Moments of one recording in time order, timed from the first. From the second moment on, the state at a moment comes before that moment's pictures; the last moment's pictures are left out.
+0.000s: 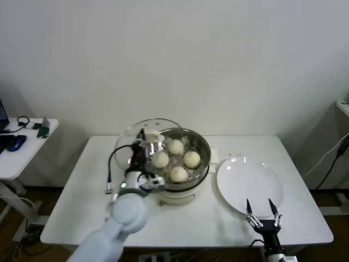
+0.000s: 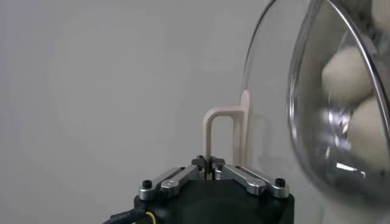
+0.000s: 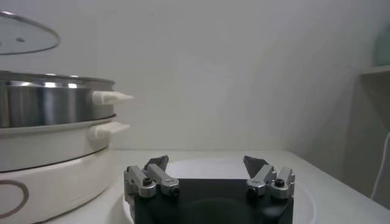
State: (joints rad) left arm 0.93 -1.20 0.05 -1.98 1.25 0.72 0.22; right arm -1.59 1.32 0.58 1.66 0.27 0.41 -0.03
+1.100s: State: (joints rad) left arm 0.87 -1.48 0.17 -1.74 1.59 0.74 0.31; right arm -1.59 1.32 0.59 1.64 0.30 0.44 -0.02
